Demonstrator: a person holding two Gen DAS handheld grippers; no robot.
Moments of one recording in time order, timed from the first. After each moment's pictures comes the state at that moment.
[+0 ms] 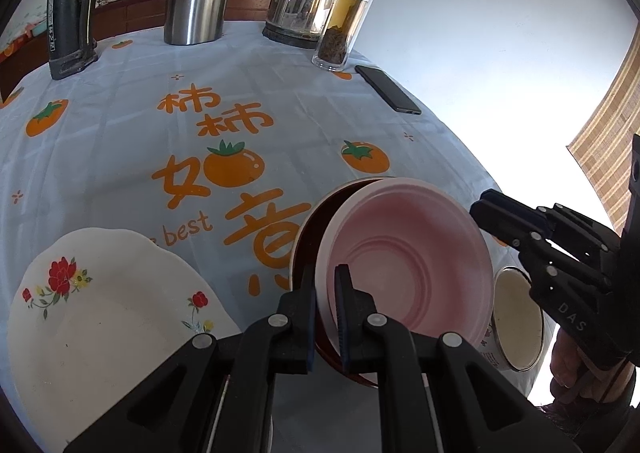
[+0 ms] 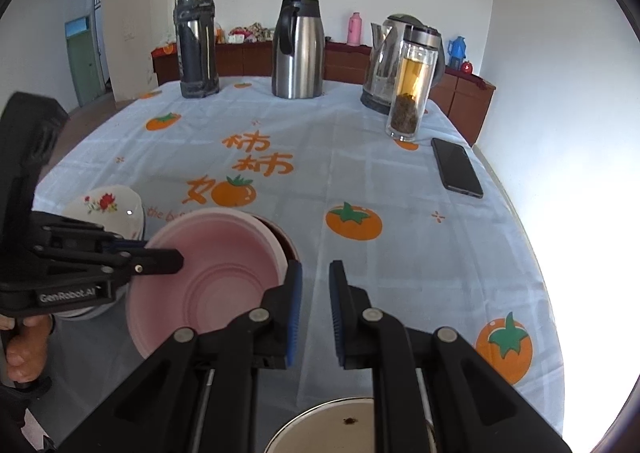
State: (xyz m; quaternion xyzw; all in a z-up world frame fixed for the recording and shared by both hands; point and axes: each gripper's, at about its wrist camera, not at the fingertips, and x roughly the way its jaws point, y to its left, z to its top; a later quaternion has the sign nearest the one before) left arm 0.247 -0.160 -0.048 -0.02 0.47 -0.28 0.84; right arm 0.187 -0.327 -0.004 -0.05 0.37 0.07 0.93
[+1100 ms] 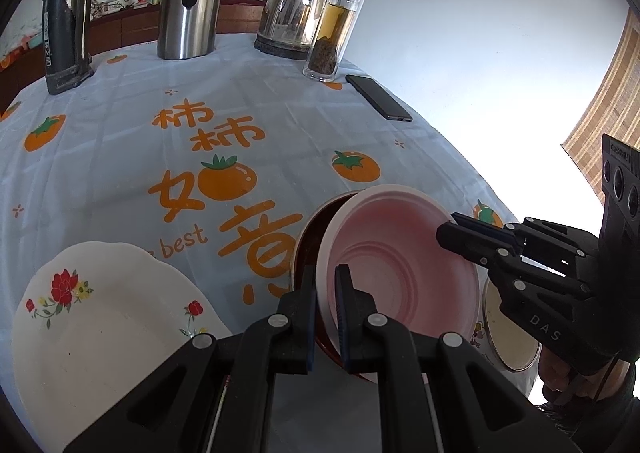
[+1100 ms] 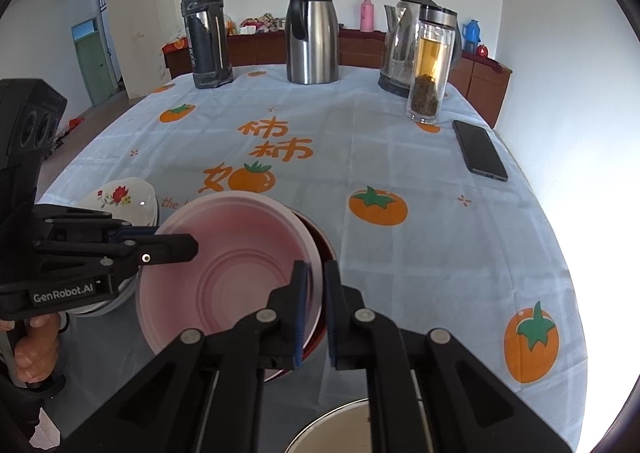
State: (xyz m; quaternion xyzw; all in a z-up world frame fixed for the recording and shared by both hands) left arm 0.243 -0.166 -0.041 -0.01 0.45 -0.29 0.85; right arm 0.195 -0.323 -0.018 -0.03 0.40 0.11 0.91
